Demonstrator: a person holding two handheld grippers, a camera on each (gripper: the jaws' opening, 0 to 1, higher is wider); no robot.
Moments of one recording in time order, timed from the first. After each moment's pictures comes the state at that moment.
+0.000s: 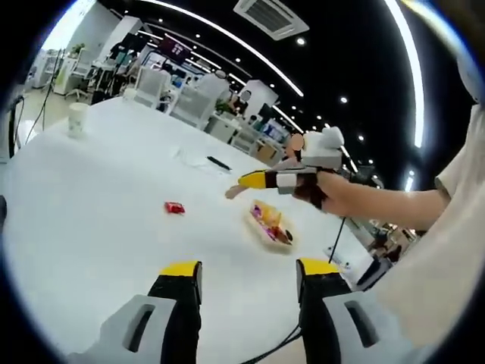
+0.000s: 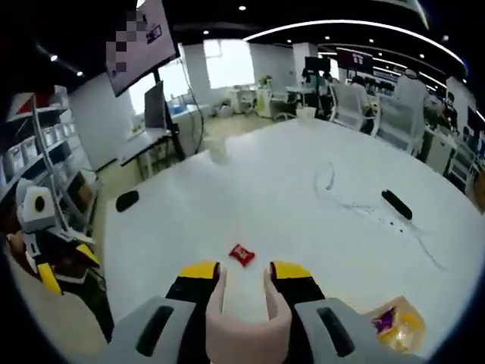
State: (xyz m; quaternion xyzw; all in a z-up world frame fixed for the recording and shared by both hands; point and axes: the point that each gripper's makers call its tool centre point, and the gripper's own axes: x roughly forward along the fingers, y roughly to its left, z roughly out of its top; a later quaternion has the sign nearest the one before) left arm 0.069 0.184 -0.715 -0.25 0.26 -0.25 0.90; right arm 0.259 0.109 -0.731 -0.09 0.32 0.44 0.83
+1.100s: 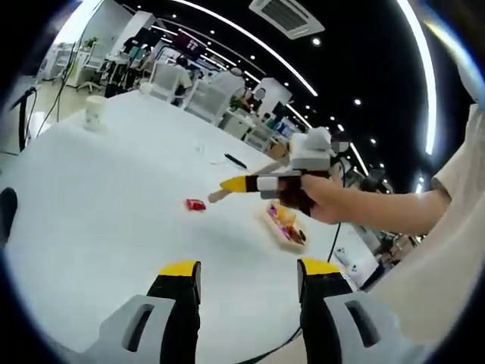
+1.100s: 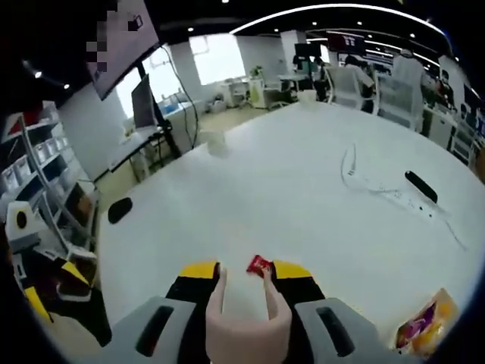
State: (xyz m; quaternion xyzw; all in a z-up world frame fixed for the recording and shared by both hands) left arm 0.076 0.214 -0.727 -0.26 0.28 -0.22 0.90; right arm 0.271 0.168 -0.776 -0.06 0.35 0.43 0.83
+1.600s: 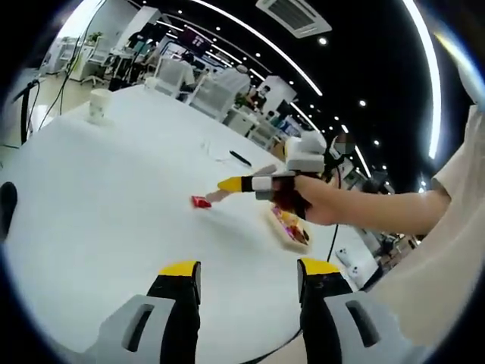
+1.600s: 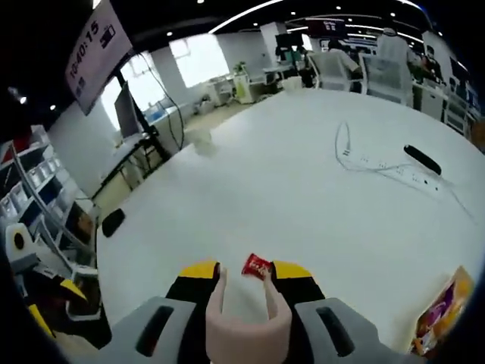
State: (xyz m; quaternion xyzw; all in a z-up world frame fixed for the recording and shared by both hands) left arm 0.080 0.220 -0.735 -0.27 0.29 -0.22 0.89; right arm 0.275 0.171 -0.798 -0.02 0.39 0.40 0.83
